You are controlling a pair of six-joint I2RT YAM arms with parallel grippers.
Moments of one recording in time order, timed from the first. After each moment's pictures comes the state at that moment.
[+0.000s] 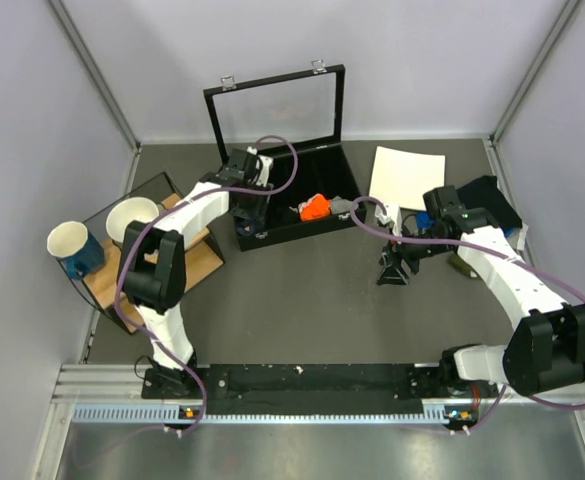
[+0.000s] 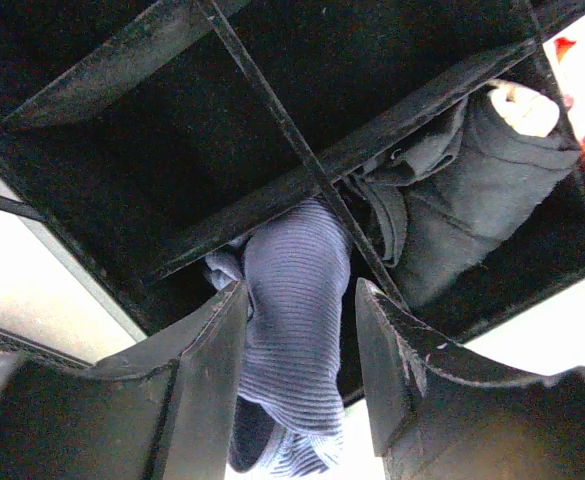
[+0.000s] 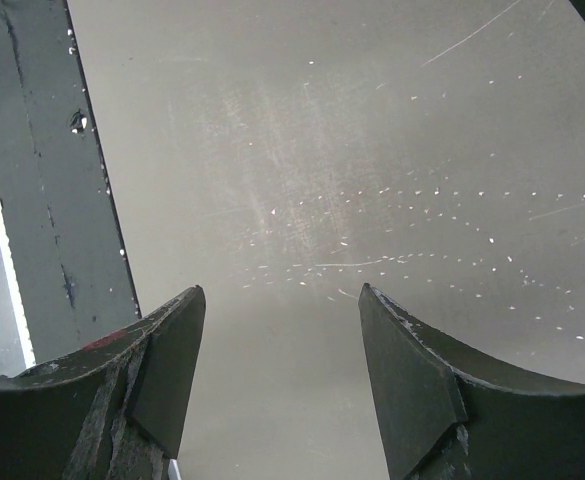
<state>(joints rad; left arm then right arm) -0.34 1.86 1.43 -0.55 0.02 -0.02 0.21 1.29 1.01 -0.94 -0.85 -0.80</state>
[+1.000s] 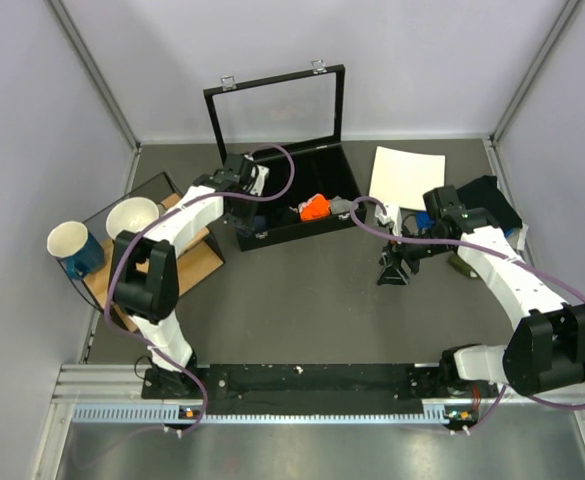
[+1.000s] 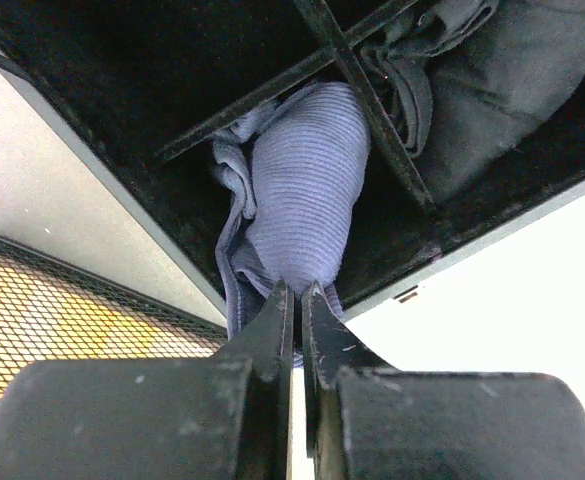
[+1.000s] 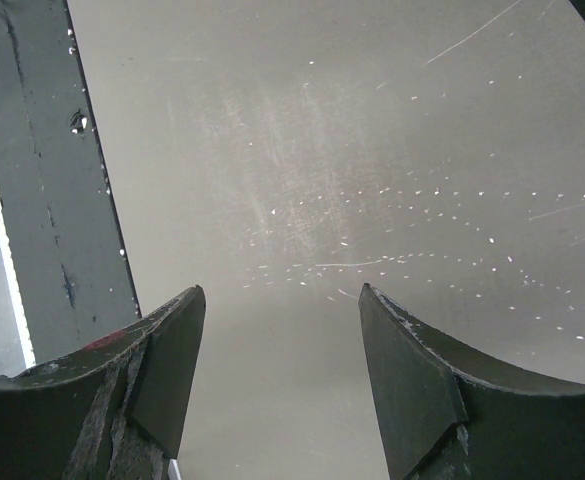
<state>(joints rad) -0.34 1.77 1.39 -0.69 -0.01 0.00 0.21 1.29 1.01 -0.94 -0.85 -0.80</state>
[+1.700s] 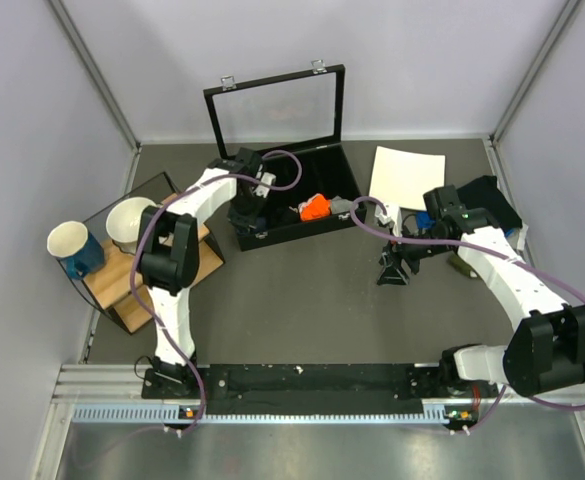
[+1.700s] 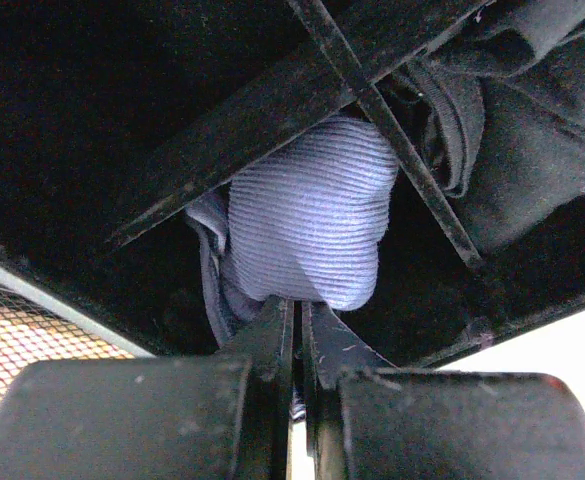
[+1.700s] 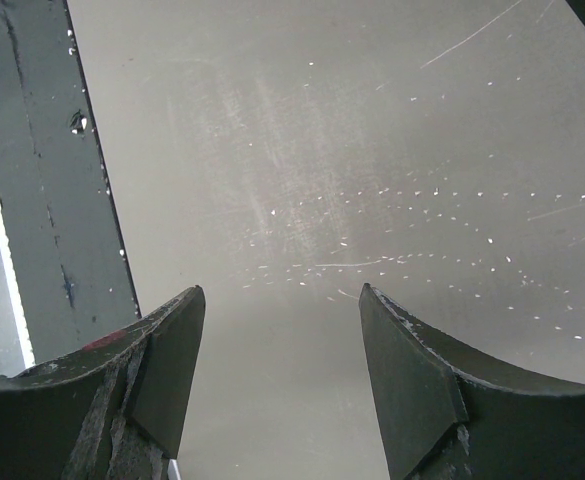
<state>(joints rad) -0.33 2.04 1.63 -0.92 0.04 0.07 0.21 1.28 1.01 -0.94 -0.85 -0.80</state>
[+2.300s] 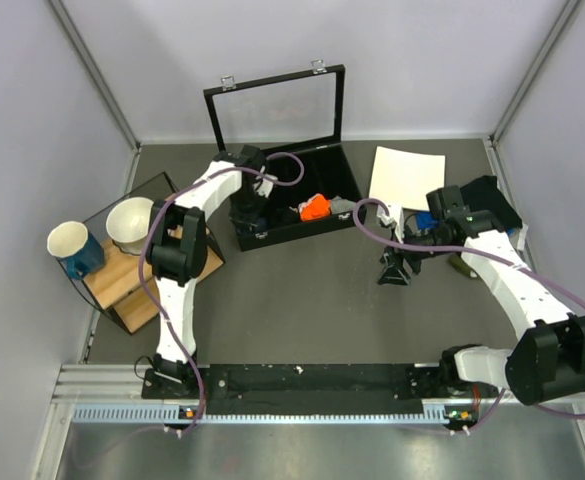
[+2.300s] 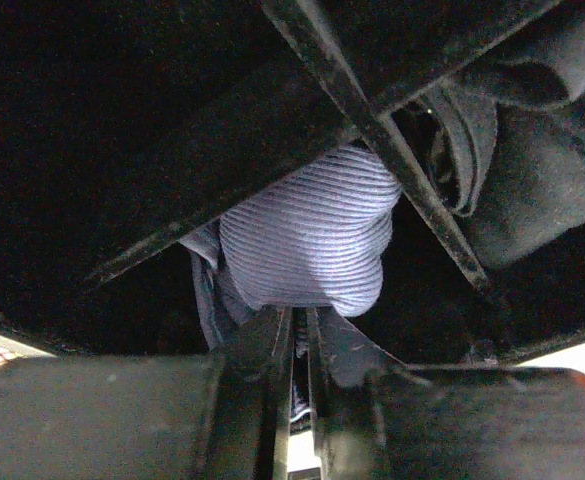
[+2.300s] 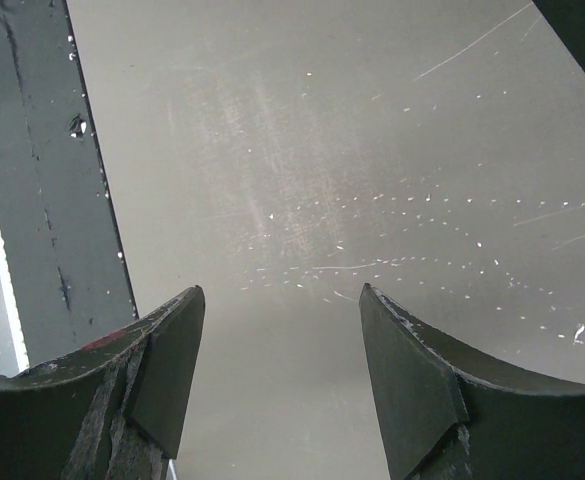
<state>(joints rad) -0.32 2.17 1.80 -1.09 0.06 0.08 0.21 1.24 1.01 -0.94 -0.85 -0.80</state>
